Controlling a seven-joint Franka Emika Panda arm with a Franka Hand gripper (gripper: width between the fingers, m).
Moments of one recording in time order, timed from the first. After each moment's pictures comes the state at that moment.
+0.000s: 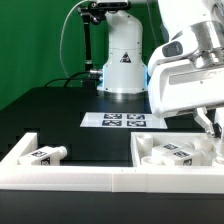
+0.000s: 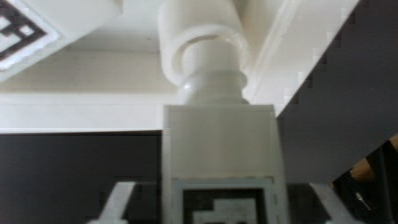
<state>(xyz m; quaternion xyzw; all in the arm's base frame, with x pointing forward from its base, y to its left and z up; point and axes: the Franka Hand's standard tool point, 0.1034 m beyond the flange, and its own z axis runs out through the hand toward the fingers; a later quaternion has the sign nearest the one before) 0.643 0.107 0.076 -0.95 -0.06 -0.30 0.08</state>
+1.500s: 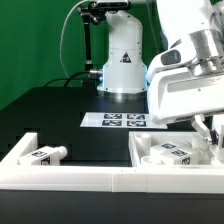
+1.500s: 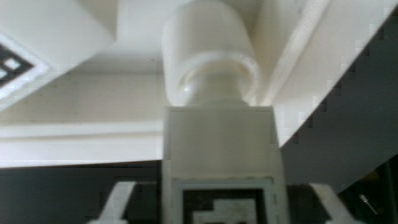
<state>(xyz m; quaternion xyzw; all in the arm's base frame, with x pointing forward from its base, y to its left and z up) 0.636 0.106 0.062 -0.95 -0.06 -0.30 0.08</state>
